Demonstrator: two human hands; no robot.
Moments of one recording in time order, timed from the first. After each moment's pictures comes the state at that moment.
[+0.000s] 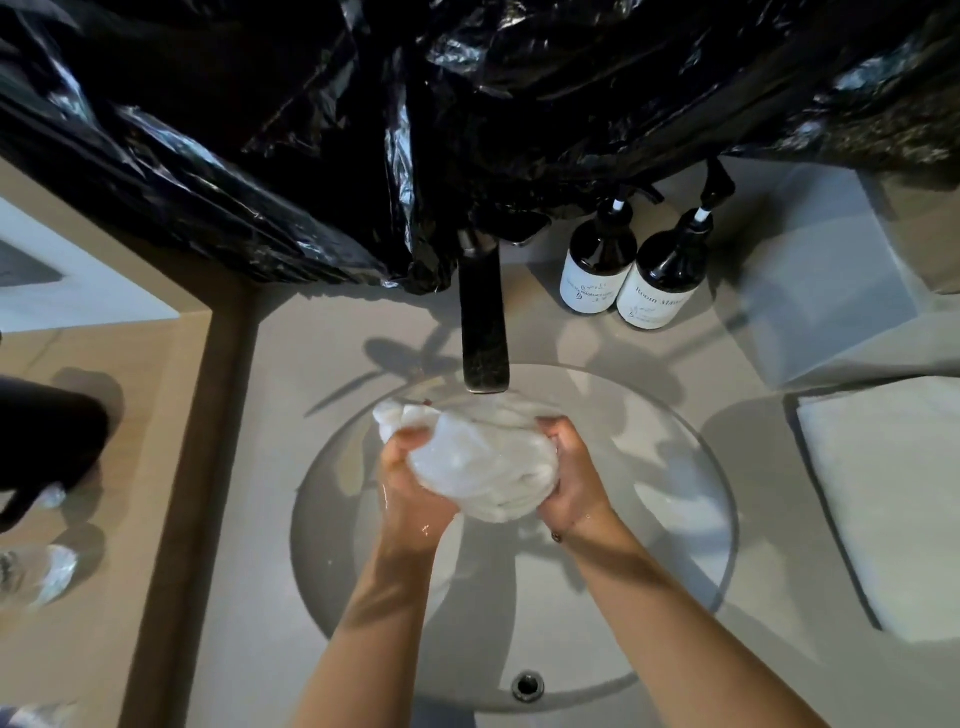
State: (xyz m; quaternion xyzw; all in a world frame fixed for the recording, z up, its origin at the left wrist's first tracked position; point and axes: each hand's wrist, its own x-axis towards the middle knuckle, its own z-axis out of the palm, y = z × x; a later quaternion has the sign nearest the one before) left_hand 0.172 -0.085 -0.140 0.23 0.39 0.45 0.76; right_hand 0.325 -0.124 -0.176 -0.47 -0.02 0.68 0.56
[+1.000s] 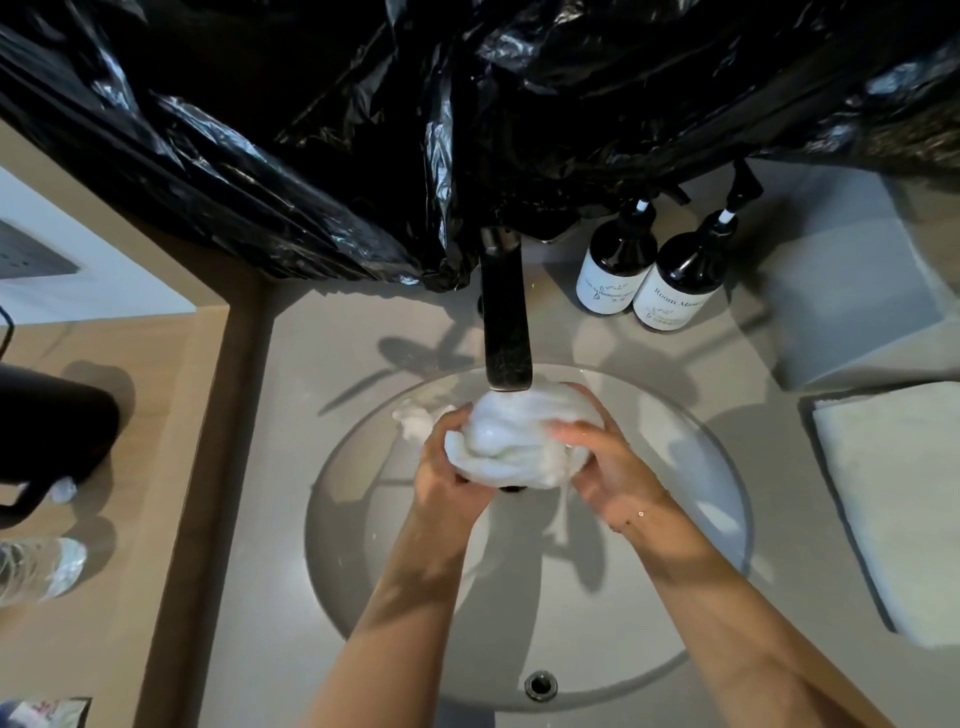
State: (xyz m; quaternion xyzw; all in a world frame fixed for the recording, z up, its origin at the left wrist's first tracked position) left_hand 0.195 -0.096 -0.119 0.25 0.46 0.35 0.78; right_hand 0.352 -0.131 -0.121 -0.48 -0.17 0.67 0.54
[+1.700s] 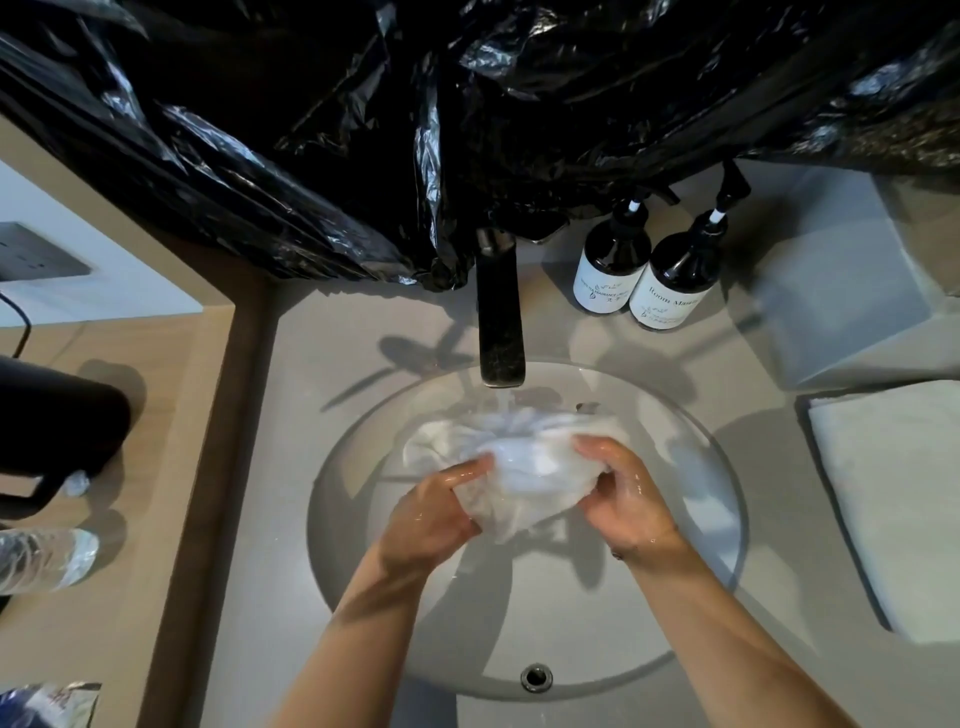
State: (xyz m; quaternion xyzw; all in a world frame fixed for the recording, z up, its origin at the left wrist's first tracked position) left_hand 0.152 -0.108 -0.136 0.24 0.43 0.20 0.85; right_hand 0.351 -0.161 -0.132 -0.38 -0.10 0.68 0.62
